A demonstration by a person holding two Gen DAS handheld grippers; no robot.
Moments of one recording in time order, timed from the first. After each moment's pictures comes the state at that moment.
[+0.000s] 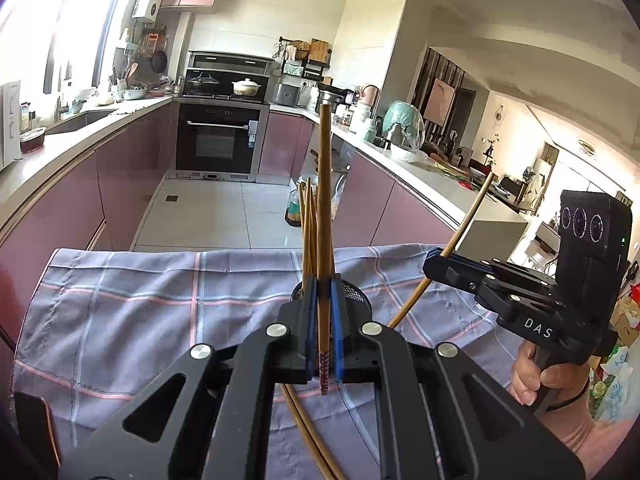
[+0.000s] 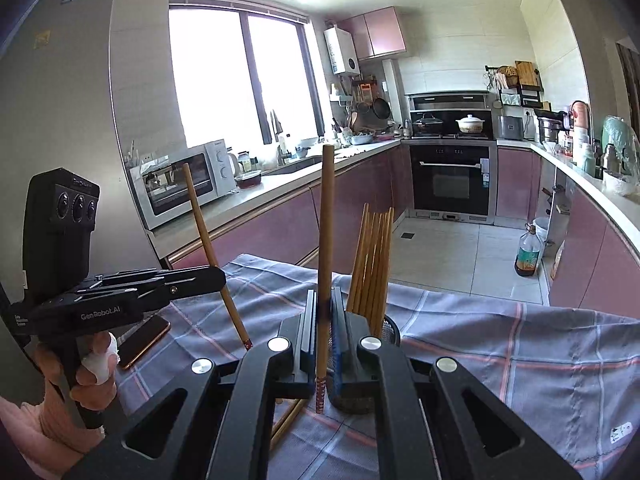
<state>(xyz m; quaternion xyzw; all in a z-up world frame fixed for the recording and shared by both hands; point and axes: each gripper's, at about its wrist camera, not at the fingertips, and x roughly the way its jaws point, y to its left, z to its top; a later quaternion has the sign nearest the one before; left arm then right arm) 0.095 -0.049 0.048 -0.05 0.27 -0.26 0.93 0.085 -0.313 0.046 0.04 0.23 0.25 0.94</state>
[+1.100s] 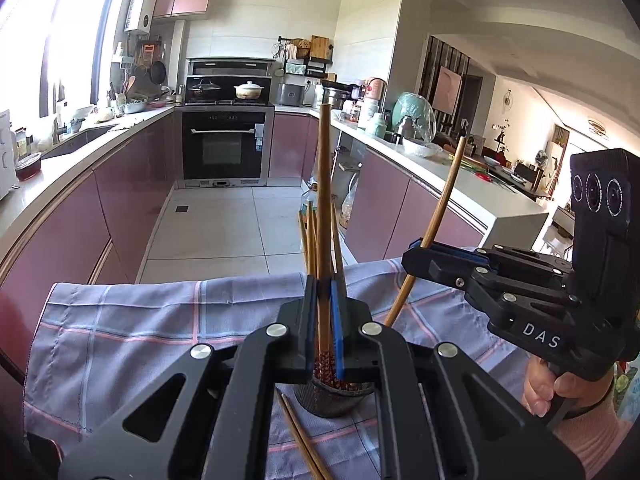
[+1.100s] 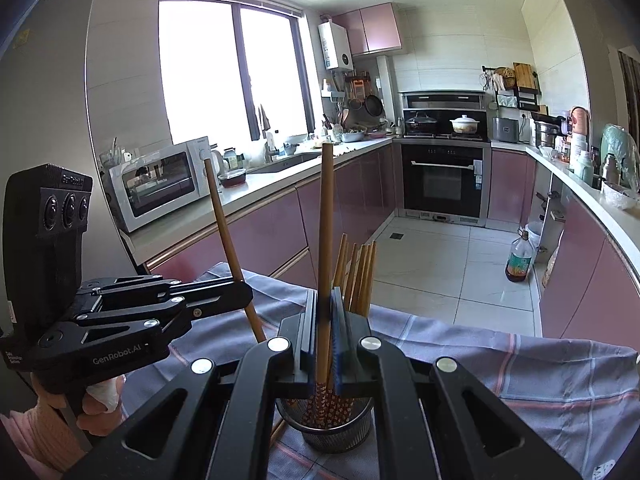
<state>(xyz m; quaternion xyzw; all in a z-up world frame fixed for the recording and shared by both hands) 0.145 -0.092 0.056 -0.01 0.27 -0.24 0.93 0.124 -0.304 0.049 0.02 0.24 0.23 0.94</state>
